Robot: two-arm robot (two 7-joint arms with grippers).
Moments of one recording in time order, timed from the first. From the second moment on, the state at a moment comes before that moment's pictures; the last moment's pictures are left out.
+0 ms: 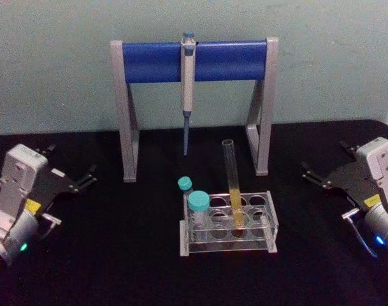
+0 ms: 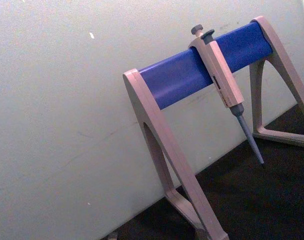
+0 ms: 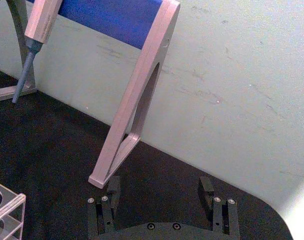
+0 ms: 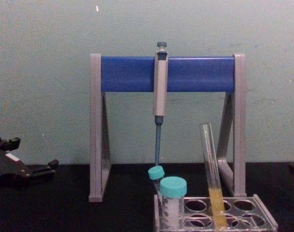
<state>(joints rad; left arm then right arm) -0.20 0.60 0.45 -1.41 -0.25 -0.12 0.03 0.20 0.60 -0.45 -1.41 0.25 -0.12 -0.03</state>
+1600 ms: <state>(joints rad) -0.20 0.60 0.45 -1.41 -0.25 -0.12 0.03 0.19 0.61 -0.44 -1.43 0.23 -0.14 -0.01</state>
